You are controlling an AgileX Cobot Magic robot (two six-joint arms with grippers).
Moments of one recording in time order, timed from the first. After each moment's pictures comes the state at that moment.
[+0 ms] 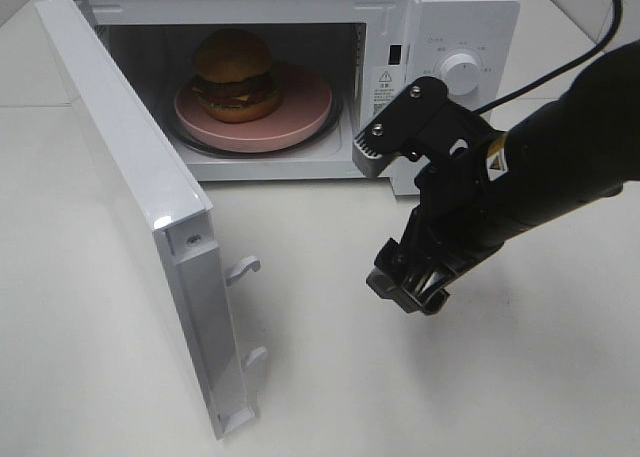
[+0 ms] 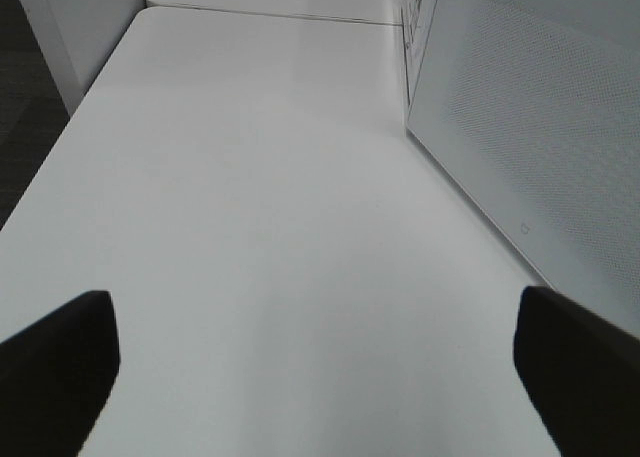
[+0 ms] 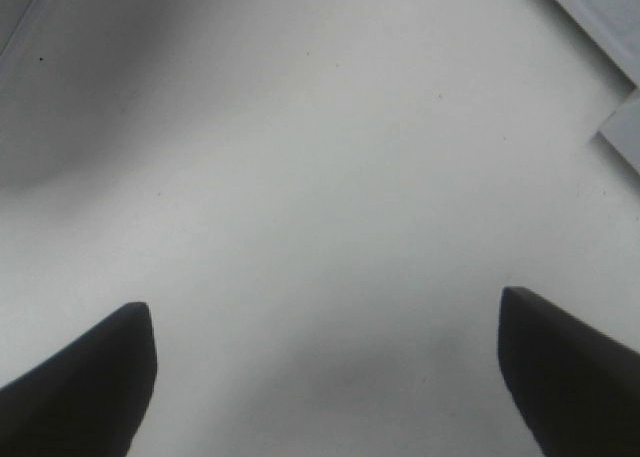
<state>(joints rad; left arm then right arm) 0.07 0.00 -0.52 -0.02 1.07 -0.01 0.62 1.51 -0.77 -0.01 0.31 -0.33</state>
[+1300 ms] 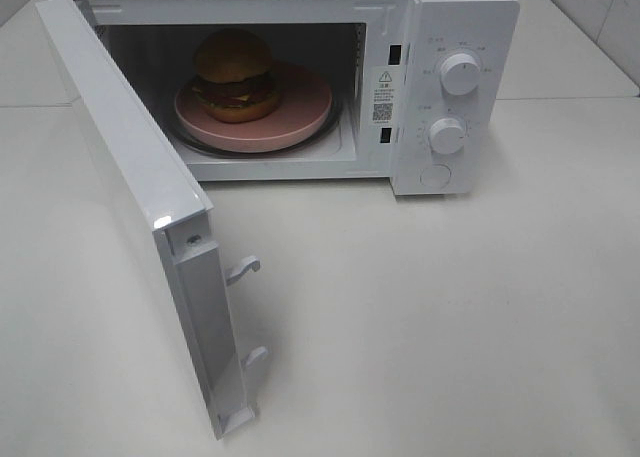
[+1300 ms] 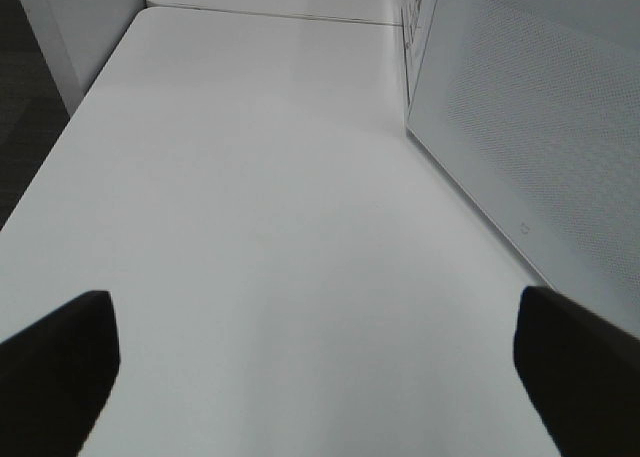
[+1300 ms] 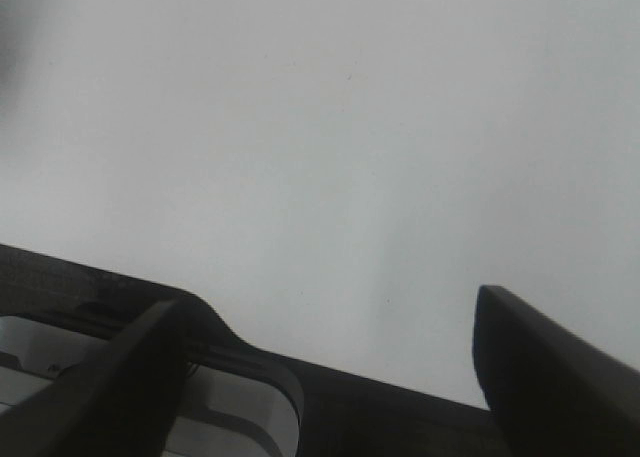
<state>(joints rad) 0.07 0.00 -0.52 -0.02 1.07 -0.01 0.33 0.80 -0.75 -0.05 1.06 0.08</state>
